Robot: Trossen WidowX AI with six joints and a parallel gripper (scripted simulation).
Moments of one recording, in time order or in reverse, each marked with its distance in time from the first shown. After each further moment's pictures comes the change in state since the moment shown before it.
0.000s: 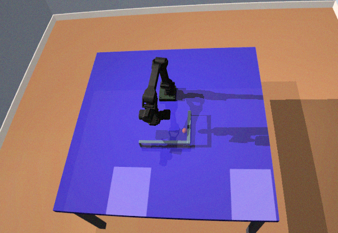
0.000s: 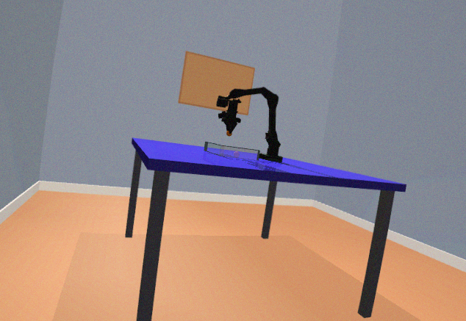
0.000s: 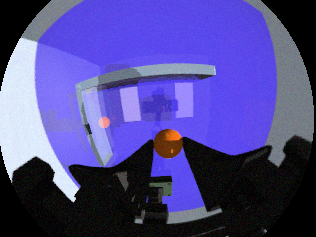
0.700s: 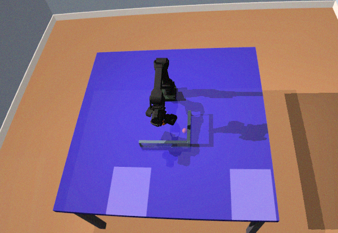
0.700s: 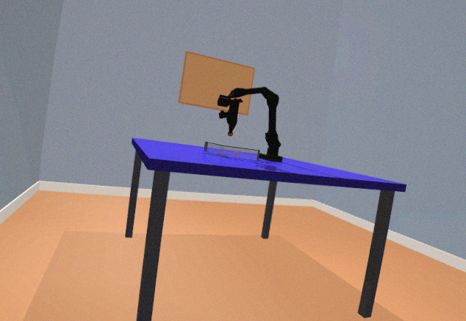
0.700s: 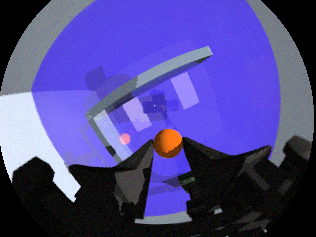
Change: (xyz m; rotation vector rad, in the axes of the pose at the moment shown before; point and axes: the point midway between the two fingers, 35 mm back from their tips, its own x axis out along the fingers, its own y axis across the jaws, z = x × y) arm -0.001 0.041 0.008 0.386 -0.005 0.008
